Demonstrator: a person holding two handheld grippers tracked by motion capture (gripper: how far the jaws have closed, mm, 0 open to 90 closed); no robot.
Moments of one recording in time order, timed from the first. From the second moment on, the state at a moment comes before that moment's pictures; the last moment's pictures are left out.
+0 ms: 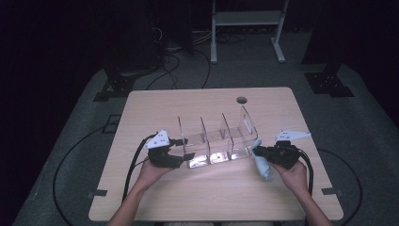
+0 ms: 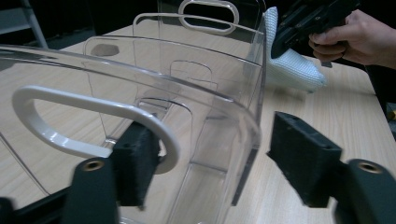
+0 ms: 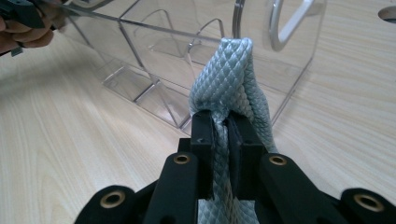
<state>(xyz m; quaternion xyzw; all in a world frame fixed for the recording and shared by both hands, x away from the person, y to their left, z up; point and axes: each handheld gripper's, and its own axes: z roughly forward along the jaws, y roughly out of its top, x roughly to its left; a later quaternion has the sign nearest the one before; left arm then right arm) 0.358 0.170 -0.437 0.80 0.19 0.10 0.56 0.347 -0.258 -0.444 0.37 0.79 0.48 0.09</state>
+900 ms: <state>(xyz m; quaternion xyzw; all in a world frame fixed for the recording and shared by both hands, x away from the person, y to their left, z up) 0.351 0.157 -0.438 0.80 0.20 0.12 0.55 0.356 -0.263 -0.436 0.38 0.78 0.48 0.13</state>
